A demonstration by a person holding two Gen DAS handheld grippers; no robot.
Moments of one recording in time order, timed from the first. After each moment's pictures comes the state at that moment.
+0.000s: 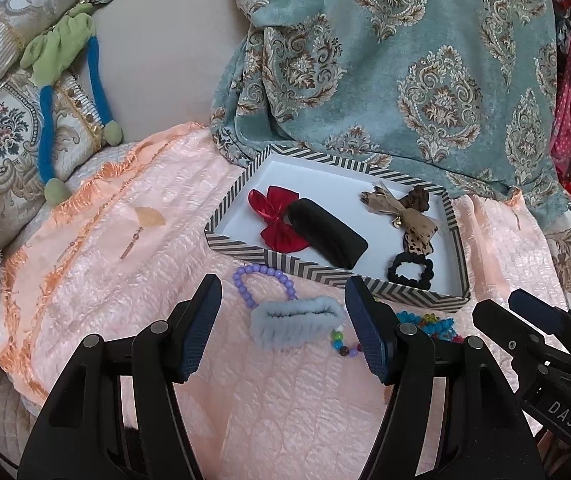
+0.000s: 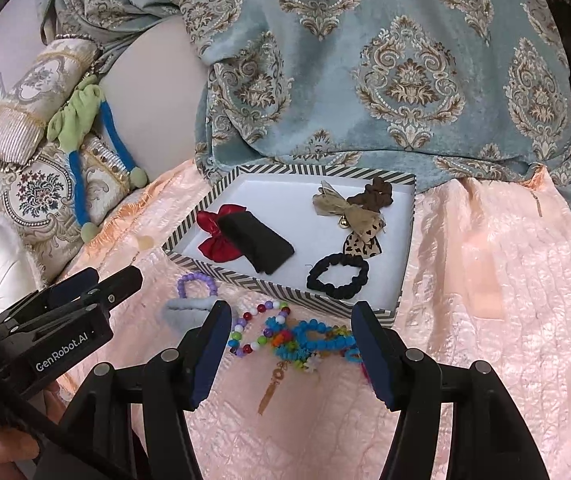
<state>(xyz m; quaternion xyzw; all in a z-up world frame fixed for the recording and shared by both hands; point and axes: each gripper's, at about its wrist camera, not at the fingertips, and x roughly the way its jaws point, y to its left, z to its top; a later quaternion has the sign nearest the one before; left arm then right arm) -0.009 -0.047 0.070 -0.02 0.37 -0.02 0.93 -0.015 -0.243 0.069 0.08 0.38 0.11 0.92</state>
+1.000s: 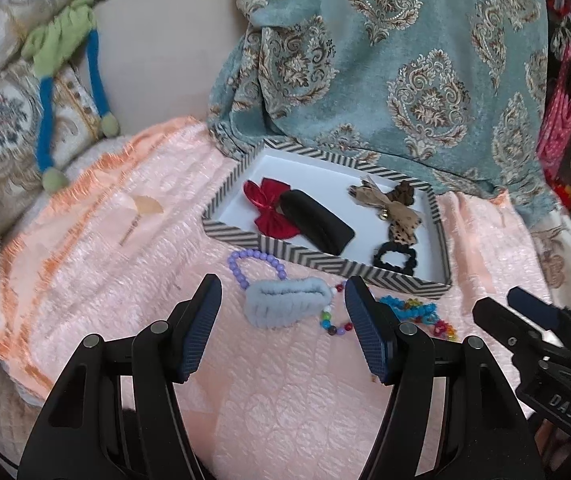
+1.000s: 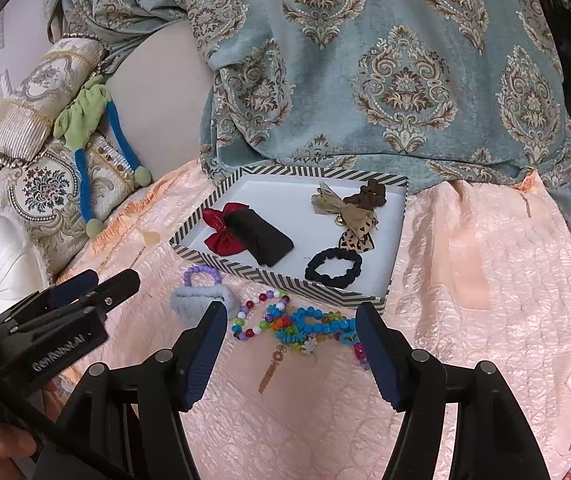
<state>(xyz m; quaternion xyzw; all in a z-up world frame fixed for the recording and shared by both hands) -0.029 -0.035 0.077 -0.05 0.38 -0.04 0.92 -0.039 -0.246 0.078 0.07 0.37 0.10 0.92</state>
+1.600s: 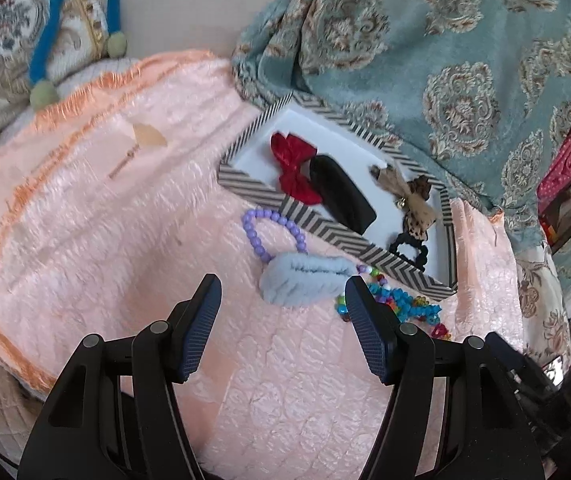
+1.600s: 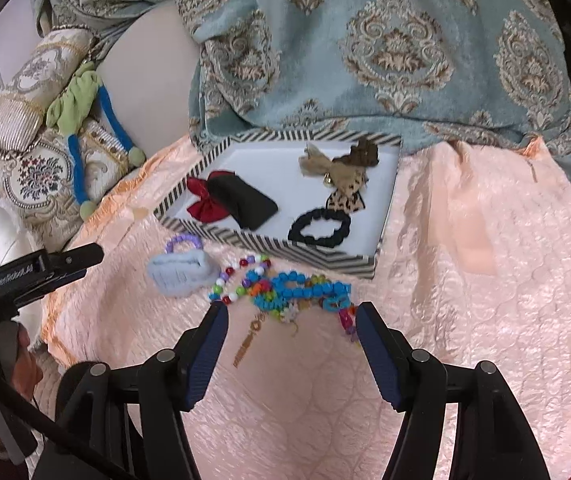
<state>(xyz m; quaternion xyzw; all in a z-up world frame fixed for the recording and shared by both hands) 0.001 0.011 0.039 -0.16 0.45 -0.05 0.88 -0.032 -0.265 0.036 0.08 0.41 0.12 0.90</state>
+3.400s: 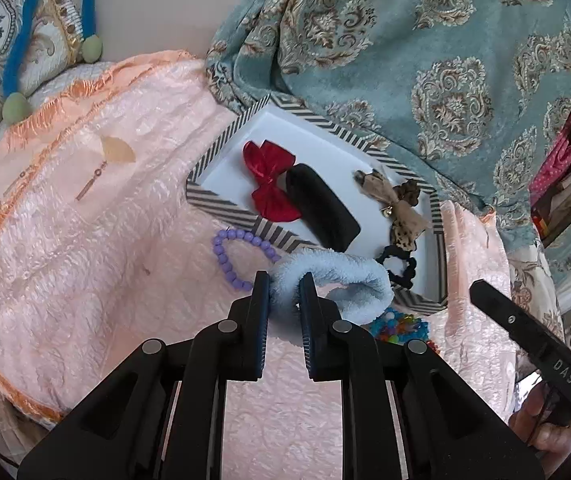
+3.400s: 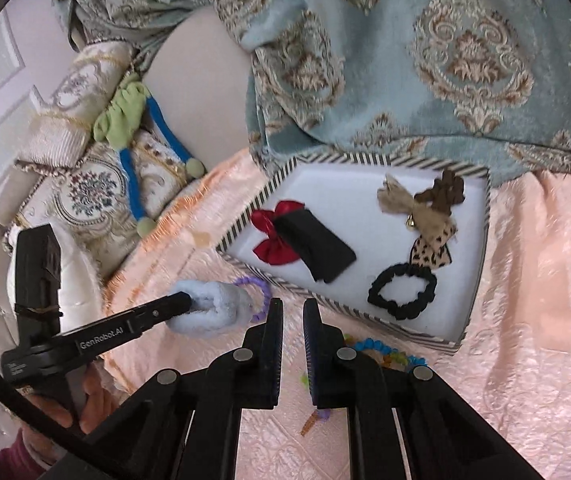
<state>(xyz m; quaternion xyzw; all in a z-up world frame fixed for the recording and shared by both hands) 0.031 -0.003 0.046 -0.15 0.45 -0.08 0.88 0.027 -0.247 0.071 0.13 0.40 0.23 0.88</state>
